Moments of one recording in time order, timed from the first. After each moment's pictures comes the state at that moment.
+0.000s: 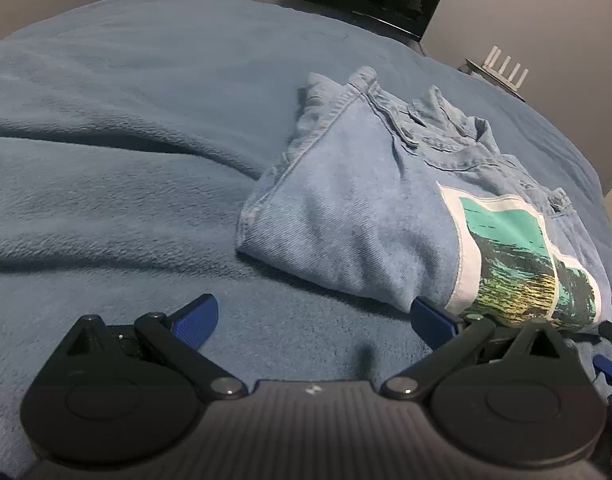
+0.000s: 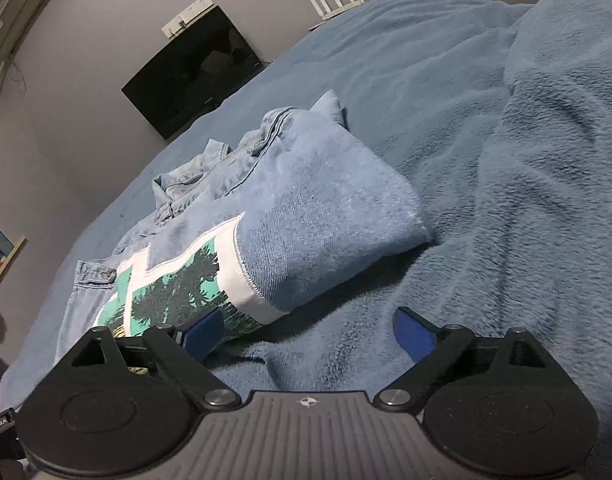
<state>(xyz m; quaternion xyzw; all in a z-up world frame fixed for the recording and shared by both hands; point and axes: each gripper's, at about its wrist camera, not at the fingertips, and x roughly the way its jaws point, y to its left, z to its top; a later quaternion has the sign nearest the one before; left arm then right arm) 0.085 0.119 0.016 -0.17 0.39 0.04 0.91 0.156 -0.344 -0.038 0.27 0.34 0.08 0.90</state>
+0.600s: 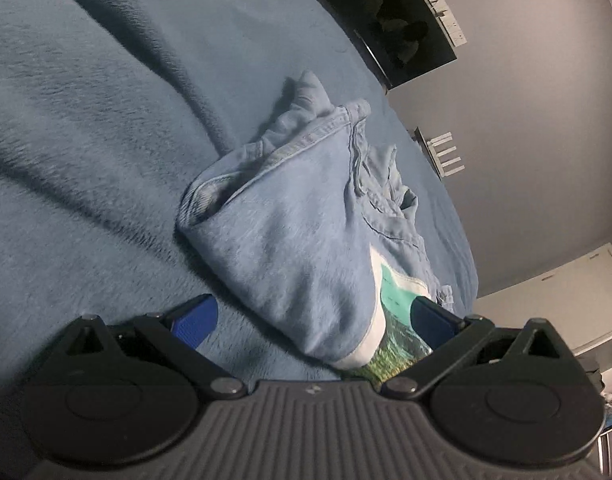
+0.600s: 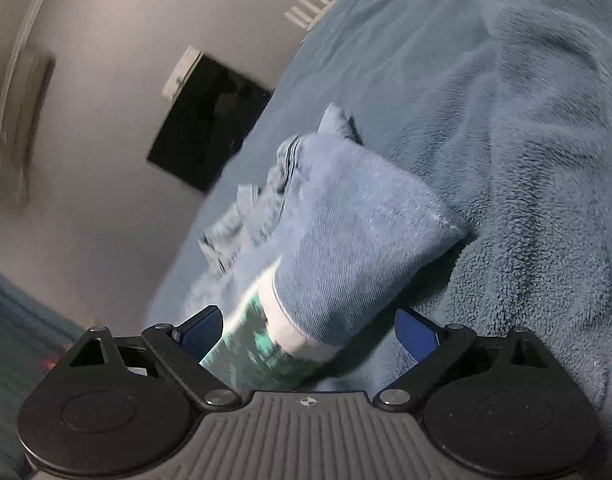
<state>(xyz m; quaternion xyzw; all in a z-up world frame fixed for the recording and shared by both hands) 0.097 0.167 -0.017 -0.46 0.33 -0.07 0.82 0.162 -0.376 -0.049 0.47 0.29 0.12 0.83</state>
